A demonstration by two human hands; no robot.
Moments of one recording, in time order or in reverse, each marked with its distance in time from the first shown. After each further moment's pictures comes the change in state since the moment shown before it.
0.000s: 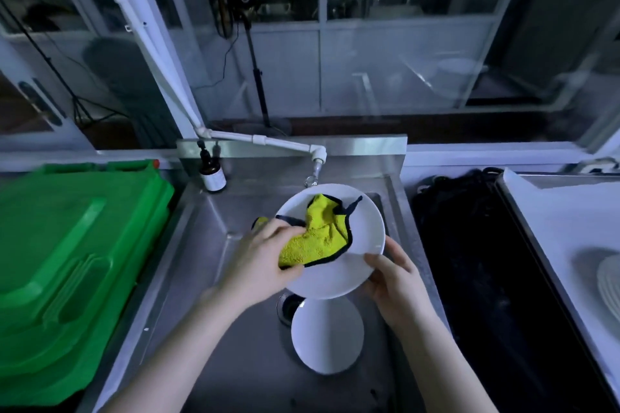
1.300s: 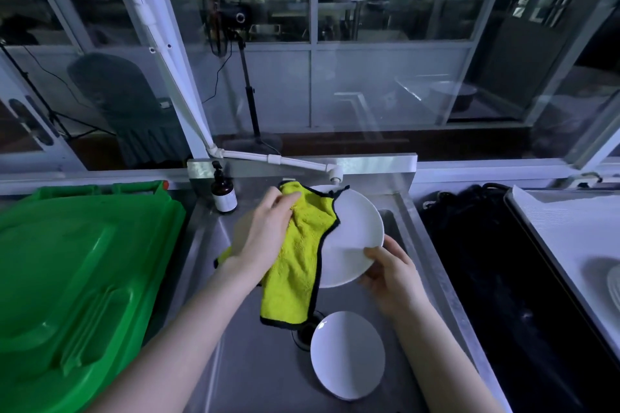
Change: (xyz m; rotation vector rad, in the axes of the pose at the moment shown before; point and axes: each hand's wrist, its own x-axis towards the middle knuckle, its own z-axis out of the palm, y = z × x) left_hand 0.053 -0.064 -0.052 -0.059 0.190 0.014; right_hand 0.029 0.018 0.088 0.027 0.097 -0.058
